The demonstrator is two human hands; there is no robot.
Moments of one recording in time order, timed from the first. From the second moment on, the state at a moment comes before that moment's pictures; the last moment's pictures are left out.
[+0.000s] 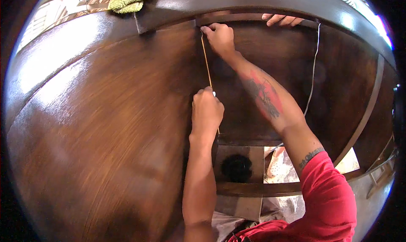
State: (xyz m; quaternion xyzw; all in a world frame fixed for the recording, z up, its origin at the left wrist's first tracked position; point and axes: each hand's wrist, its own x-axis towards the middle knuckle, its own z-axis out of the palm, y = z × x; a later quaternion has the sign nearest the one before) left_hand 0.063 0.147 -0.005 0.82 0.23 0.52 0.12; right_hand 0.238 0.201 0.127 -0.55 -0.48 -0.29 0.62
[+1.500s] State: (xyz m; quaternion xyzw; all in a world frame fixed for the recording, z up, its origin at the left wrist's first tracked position) left_hand 0.054 0.135 -0.002 0.84 0.22 0.49 0.11; right_hand 0.214 0.223 0.087 -0.53 -0.52 -0.38 0.55
